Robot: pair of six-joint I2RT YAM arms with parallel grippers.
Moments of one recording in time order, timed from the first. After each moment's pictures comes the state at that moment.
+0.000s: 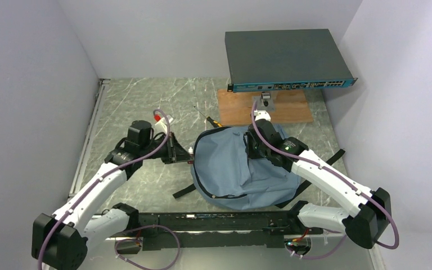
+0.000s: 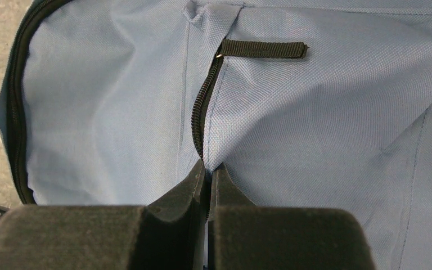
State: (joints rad) left arm -0.37 0.97 0.70 -0.31 0.70 -0.70; right arm 0.72 1.13 0.95 -0.64 0.24 0.52
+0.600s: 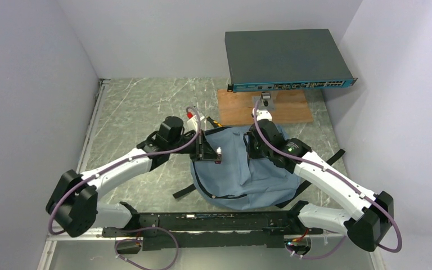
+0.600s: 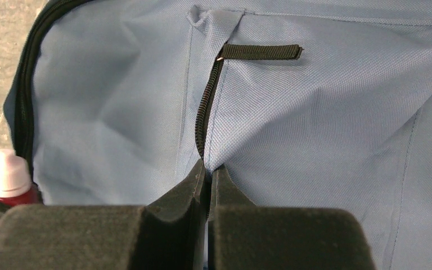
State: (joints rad) left arm -0.65 1.27 0.78 0.03 0.68 -0.88; right arm 0.72 1.10 0.95 -0.64 0.24 0.50
